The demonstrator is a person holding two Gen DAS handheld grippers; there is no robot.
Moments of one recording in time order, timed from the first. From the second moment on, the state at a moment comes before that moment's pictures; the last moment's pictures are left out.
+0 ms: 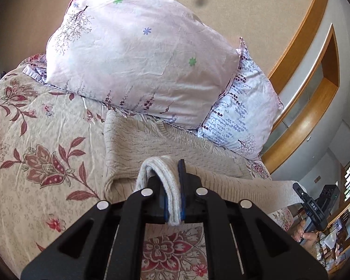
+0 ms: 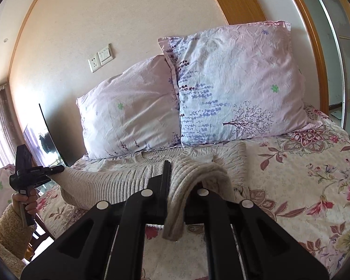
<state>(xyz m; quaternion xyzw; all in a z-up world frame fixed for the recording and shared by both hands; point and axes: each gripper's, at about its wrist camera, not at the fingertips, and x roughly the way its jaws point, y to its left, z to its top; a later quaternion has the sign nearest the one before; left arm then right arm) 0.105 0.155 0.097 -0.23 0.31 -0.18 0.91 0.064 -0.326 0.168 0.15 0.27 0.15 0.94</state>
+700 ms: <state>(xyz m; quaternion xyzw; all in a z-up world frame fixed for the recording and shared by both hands) 0.248 0.141 0.062 -0.23 0.36 -0.12 0.90 0.201 -0.336 0.105 0.21 0.36 0.08 0.90</state>
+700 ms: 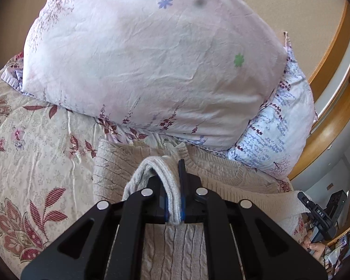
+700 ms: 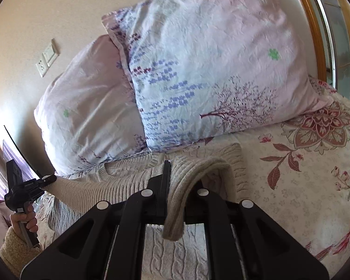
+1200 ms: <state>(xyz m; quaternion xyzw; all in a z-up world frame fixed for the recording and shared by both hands) 0.293 0.141 0.014 -0.28 0.42 -0.10 0.85 0.261 -0.356 0.044 0.34 0.46 0.05 0.82</state>
